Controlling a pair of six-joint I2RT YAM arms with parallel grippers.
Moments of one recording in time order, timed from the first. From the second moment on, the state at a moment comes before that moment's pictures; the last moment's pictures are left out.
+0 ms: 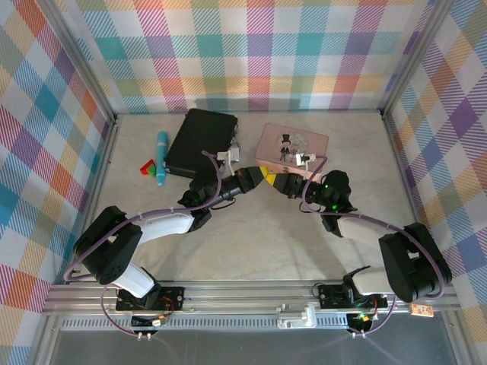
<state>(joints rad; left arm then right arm) -0.72 1.53 0.73 0.86 0.35 -1.03 0.40 1.34 0.49 0.94 -0.79 0.97</state>
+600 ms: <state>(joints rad) -0.72 1.53 0.72 0.87 0.33 -1.04 0.40 1.33 0.46 0.93 -0.77 0.98</state>
